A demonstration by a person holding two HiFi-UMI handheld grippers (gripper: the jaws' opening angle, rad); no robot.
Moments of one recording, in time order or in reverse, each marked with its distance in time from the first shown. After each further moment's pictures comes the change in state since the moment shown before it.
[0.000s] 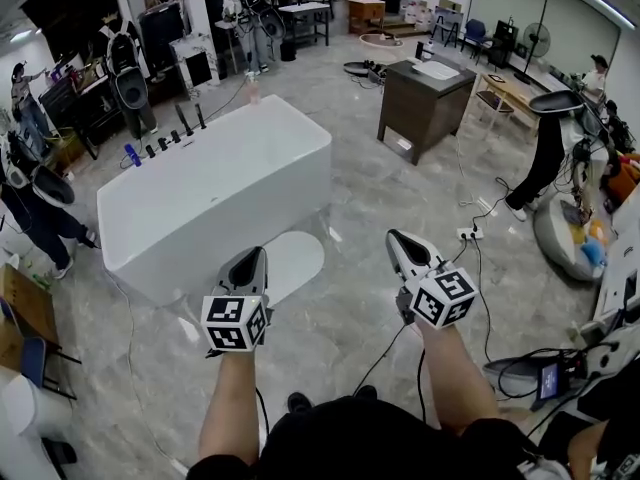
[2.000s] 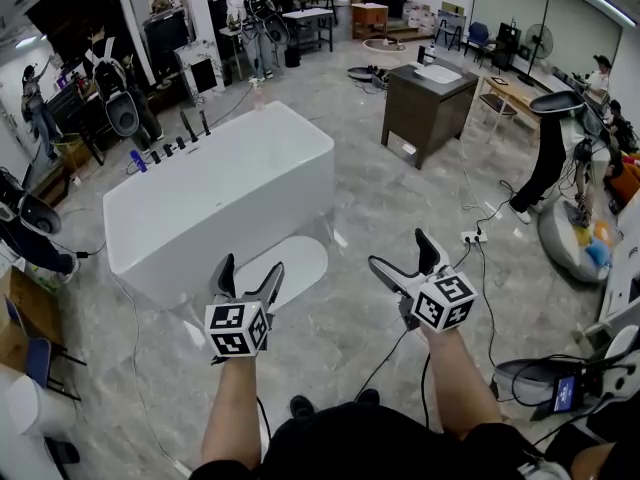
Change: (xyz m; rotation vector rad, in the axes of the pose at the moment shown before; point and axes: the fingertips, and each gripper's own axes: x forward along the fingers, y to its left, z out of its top) left arm 0.001 0.006 -0.019 -0.021 0.002 0.079; right arm -0.003 -0.018 -0.023 0.021 0.030 0.002
